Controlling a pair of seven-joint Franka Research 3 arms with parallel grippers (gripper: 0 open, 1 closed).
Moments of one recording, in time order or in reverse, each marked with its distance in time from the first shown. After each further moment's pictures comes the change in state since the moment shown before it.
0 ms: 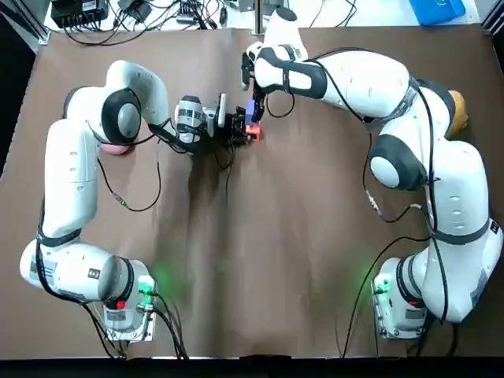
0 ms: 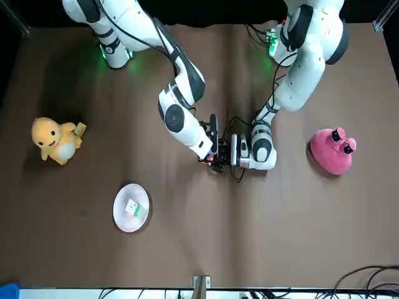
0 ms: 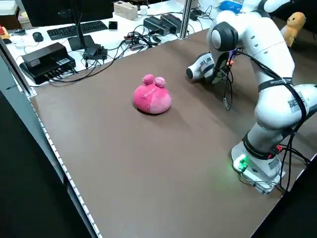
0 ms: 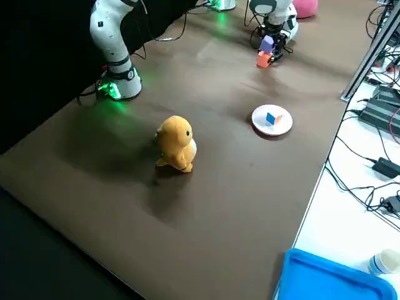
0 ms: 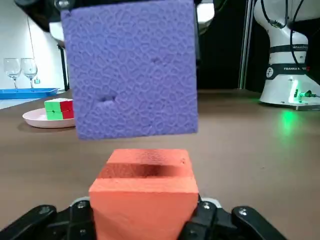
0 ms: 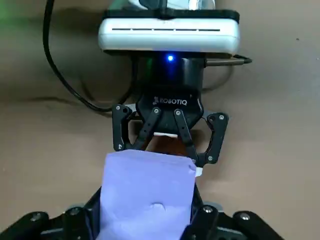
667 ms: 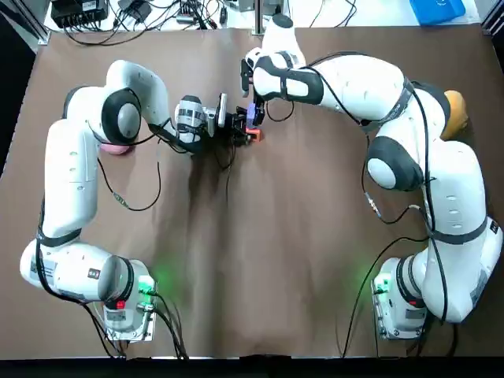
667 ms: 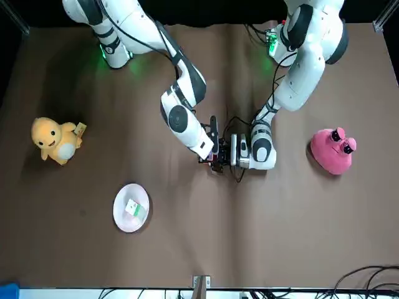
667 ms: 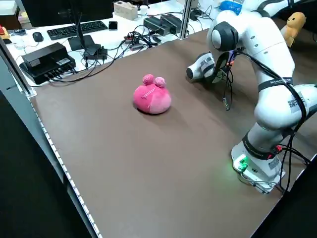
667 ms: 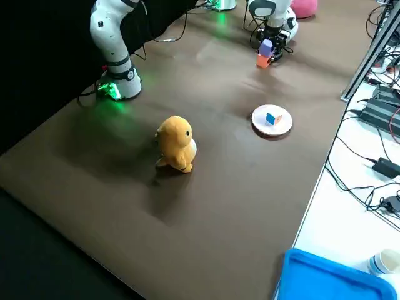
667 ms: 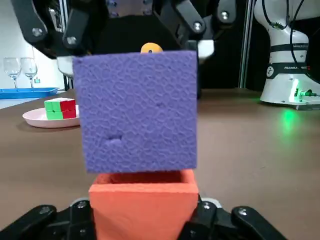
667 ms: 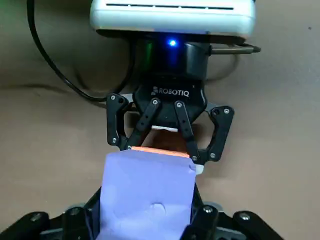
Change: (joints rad) left arm -0.001 -0.001 -0.001 0.000 0.000 0.004 0.000; right arm 0.009 0.023 0.000 0.001 -0.041 0.019 0.000
